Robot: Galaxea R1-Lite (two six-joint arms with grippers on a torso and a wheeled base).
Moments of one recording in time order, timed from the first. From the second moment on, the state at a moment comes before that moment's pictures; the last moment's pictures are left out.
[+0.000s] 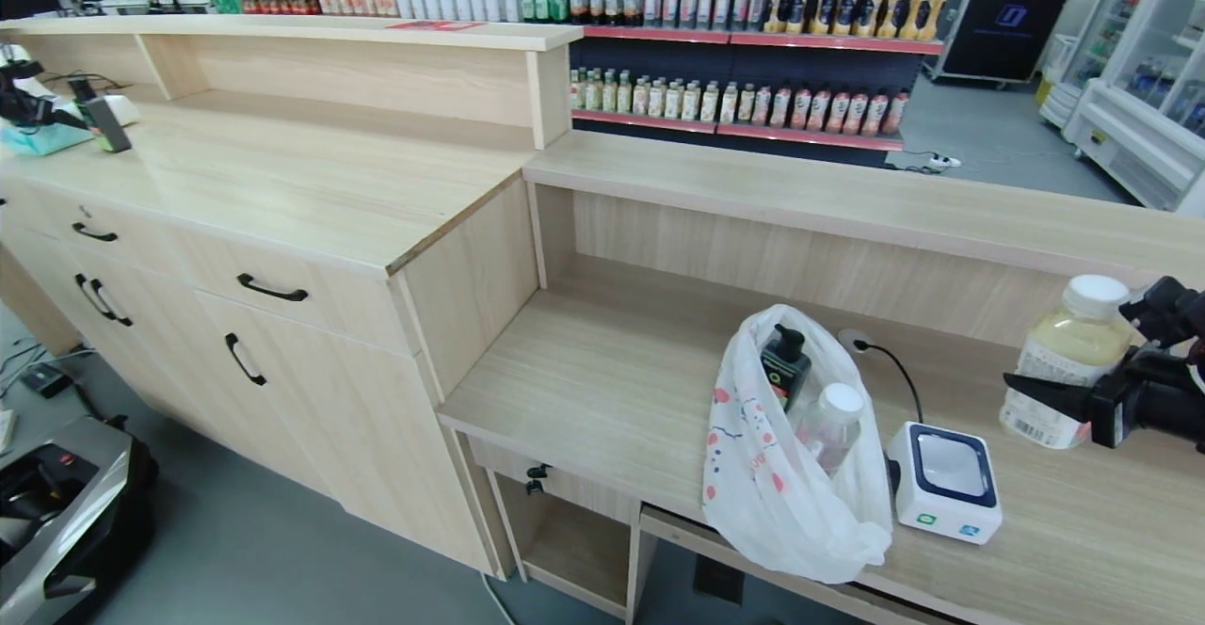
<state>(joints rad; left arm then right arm) 0.00 0.00 0.00 0.00 0.01 0.01 -0.42 1.72 -0.63 -0.66 0.78 -0.65</state>
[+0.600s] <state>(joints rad) 0.00 0.00 0.00 0.00 0.01 0.01 -0.47 1.84 -0.62 -0.65 1.01 -0.79</state>
